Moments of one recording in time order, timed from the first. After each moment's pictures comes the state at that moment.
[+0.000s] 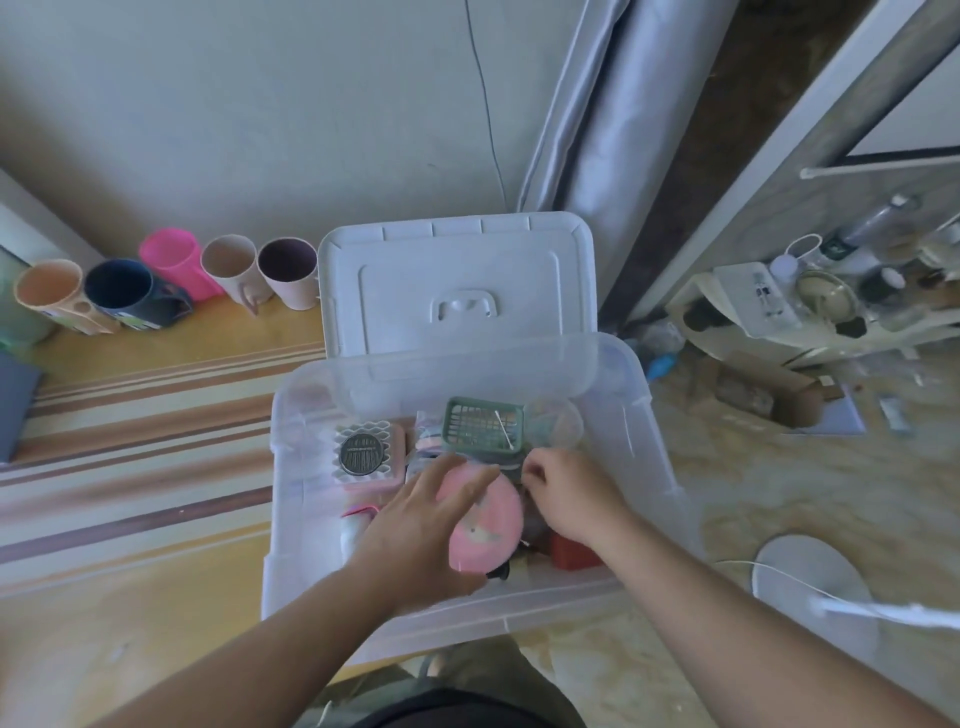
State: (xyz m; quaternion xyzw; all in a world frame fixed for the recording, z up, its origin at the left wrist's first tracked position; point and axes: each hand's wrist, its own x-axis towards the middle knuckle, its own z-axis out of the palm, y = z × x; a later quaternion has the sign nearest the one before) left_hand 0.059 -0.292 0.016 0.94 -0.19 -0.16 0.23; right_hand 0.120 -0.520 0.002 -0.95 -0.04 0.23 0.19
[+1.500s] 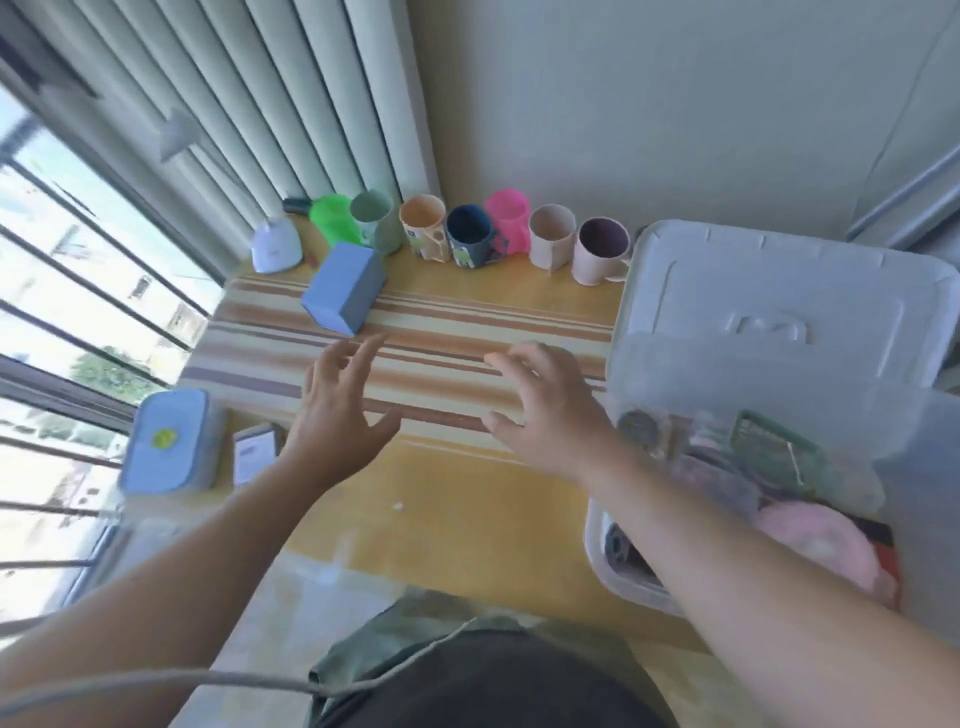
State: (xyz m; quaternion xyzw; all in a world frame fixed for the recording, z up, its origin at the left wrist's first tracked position) left_hand -0.047 0.067 0.050 0.95 0.22 0.05 0.21; right_hand 0.085 -0.176 0.056 -0.88 -0.39 0.12 0.26
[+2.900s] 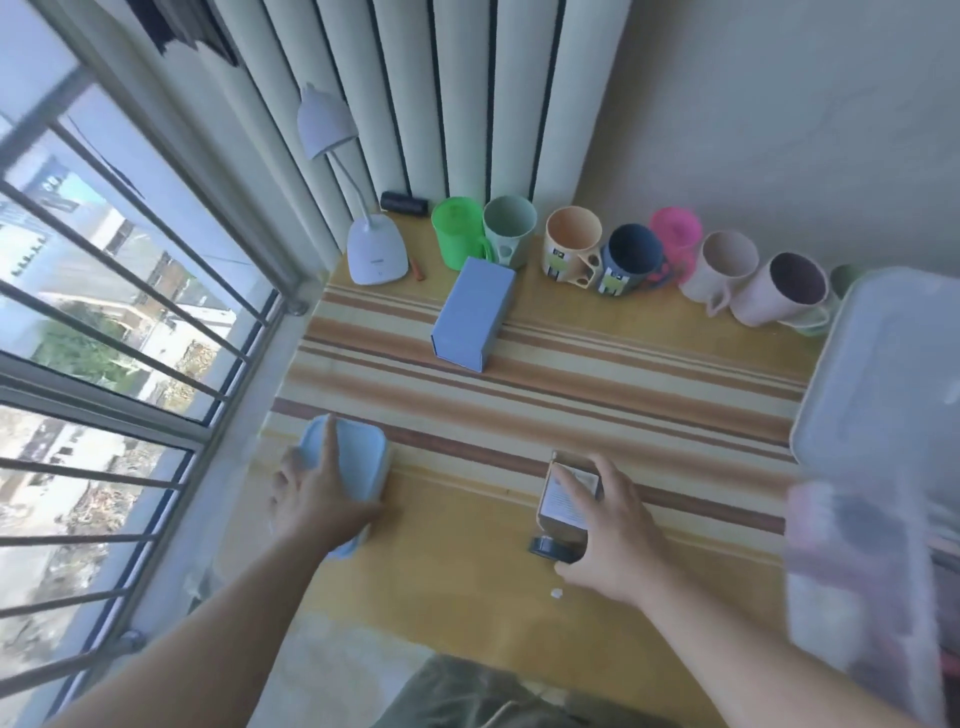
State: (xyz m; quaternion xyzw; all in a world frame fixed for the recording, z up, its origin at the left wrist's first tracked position) left_hand -0.123 0.329 -0.065 0.84 0.47 -0.22 0.18; right_hand 0.017 -0.003 -0.069 -0.91 -0.30 0.27 0.11
